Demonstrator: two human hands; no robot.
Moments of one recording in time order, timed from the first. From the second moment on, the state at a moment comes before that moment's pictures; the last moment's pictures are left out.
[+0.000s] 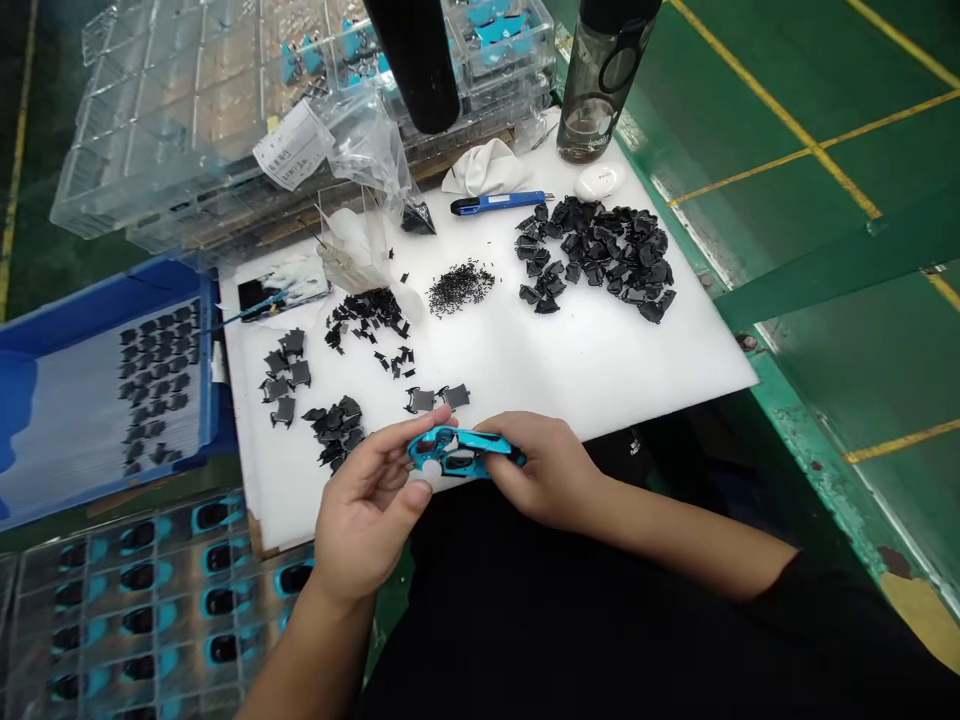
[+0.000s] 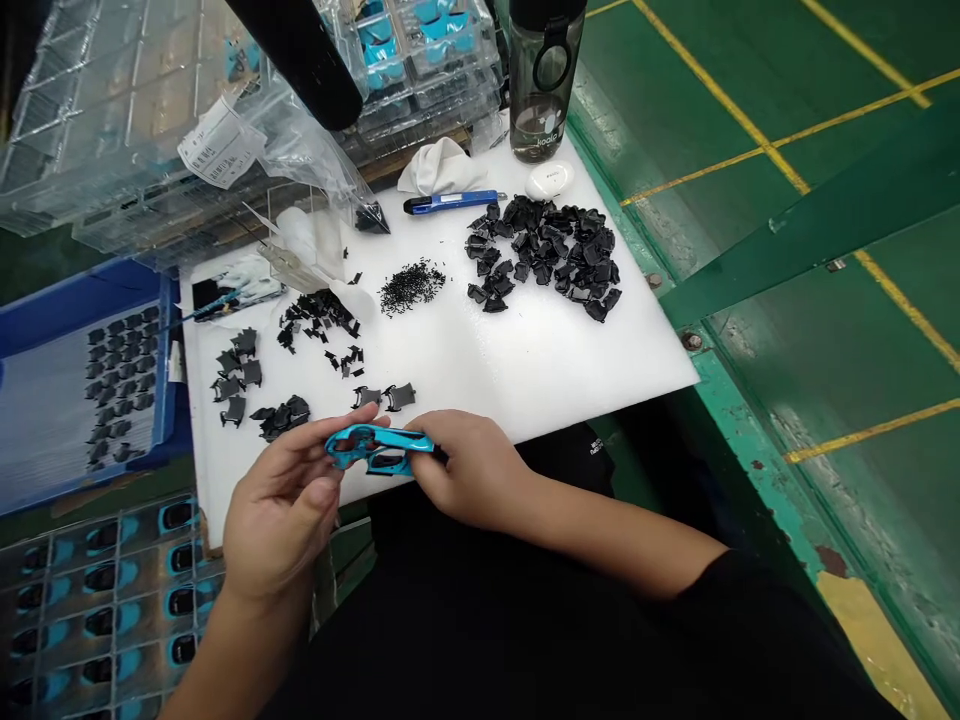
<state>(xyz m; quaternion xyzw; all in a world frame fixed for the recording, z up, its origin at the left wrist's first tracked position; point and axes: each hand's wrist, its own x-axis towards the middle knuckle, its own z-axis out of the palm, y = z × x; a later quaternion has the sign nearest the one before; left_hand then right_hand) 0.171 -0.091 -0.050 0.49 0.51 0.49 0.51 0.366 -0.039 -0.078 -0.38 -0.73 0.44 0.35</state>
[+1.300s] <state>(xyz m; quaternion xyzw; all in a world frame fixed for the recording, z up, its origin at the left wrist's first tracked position) 0.191 -0.078 -0.056 0.23 0.39 0.52 0.73 0.373 -0.015 -0.036 -0.21 -0.87 0.08 0.44</state>
